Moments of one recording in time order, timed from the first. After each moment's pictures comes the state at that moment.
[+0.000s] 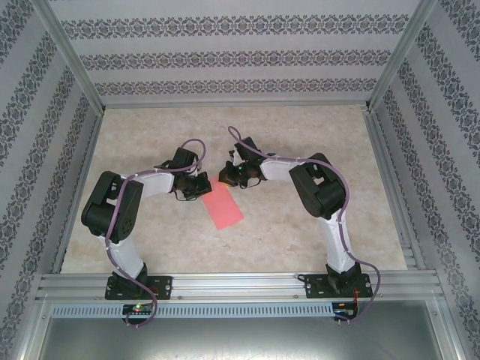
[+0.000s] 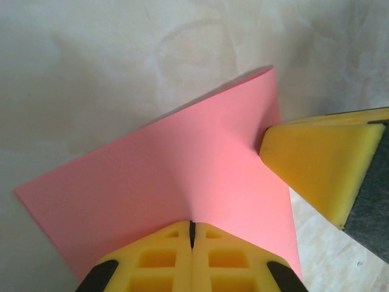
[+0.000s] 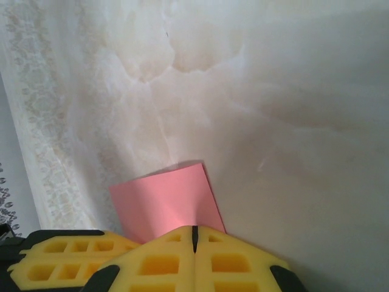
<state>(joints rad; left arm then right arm) -0.31 1.79 0.93 -0.23 0.39 -0.66 0.58 2.20 1.40 -0.12 -0.58 0.84</state>
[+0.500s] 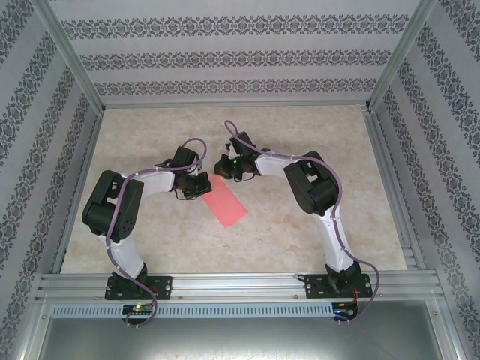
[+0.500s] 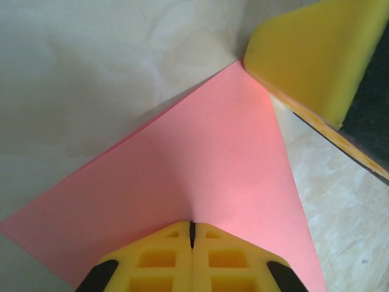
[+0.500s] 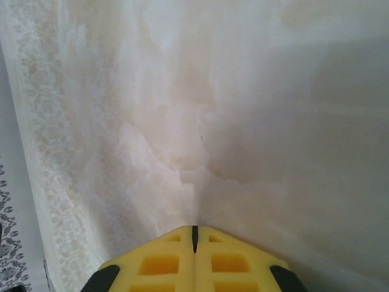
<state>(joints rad) -0.31 1.80 0.95 -0.26 0.39 -0.64 0.58 2.28 1.53 -0.11 -0.54 0.87</state>
